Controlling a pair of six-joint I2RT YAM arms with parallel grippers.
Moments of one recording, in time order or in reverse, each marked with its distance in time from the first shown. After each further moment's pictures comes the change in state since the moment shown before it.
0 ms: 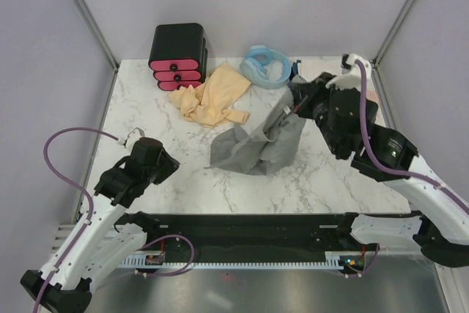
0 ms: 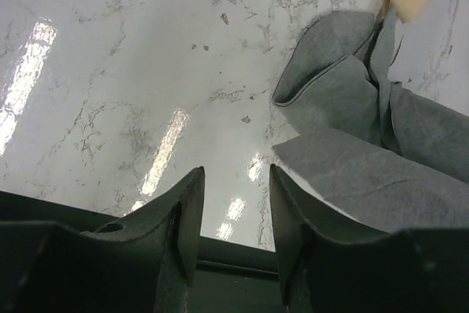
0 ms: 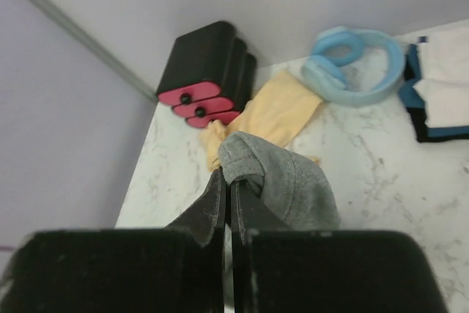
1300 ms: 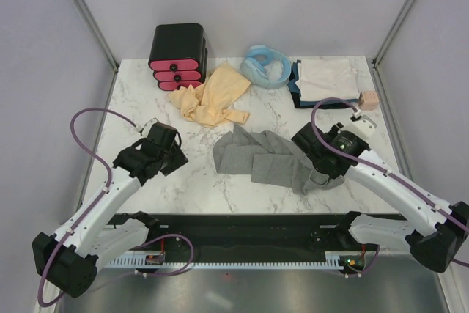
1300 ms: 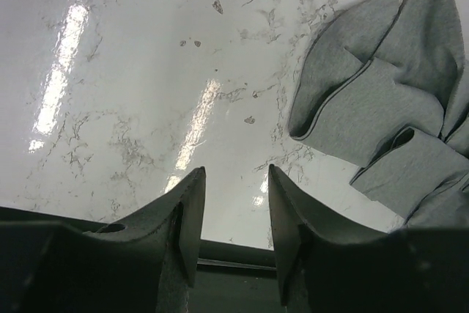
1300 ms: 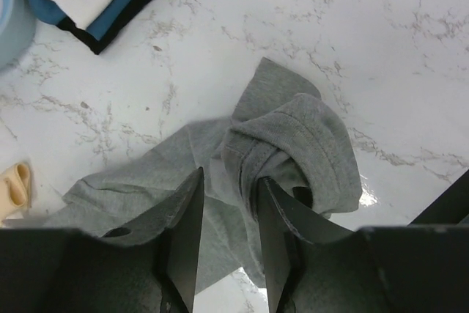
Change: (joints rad) left arm 0.000 0.248 0.049 0.068 0.055 0.074; right arm -0.218 -0.050 -0.590 -0.670 0.253 0.959
